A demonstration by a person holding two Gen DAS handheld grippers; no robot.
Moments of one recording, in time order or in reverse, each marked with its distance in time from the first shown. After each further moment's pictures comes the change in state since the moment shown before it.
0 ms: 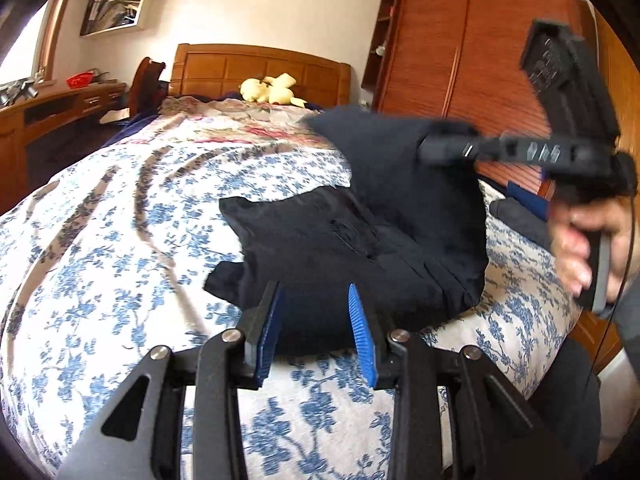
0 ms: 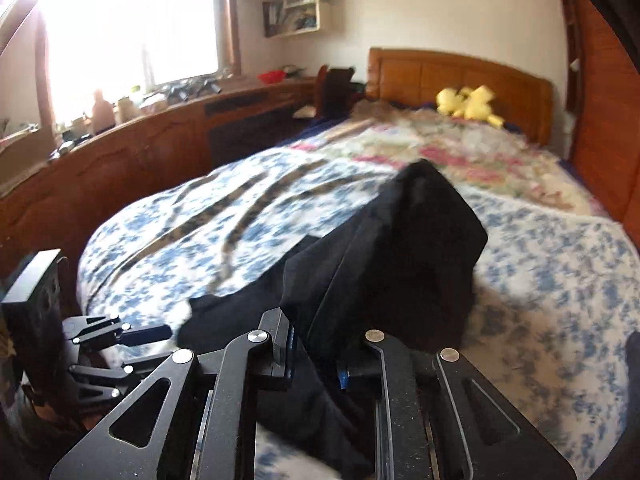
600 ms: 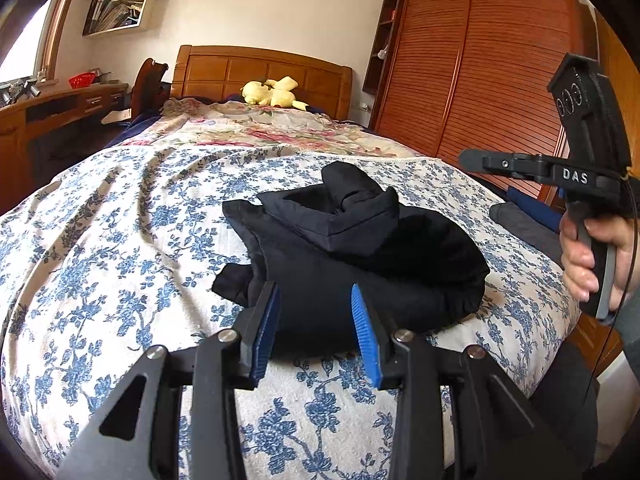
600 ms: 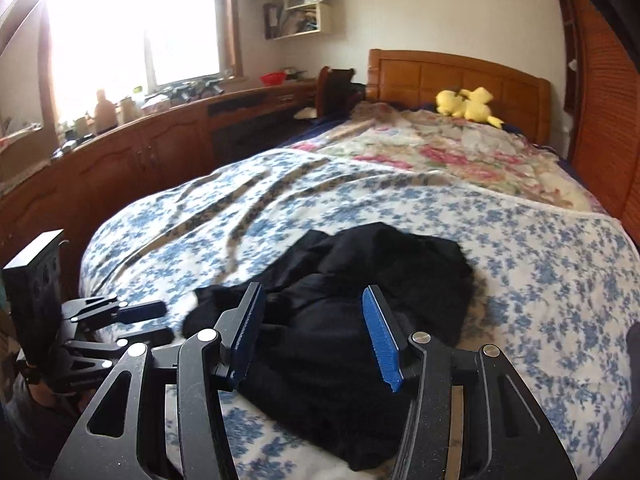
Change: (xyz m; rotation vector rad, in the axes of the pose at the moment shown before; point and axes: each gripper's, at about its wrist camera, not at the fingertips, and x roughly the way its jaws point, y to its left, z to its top) left arm 0.001 -0.001 0.002 0.002 -0.003 -0.001; right arm -0.030 -0.020 -0.015 0.017 -0.057 -0.067
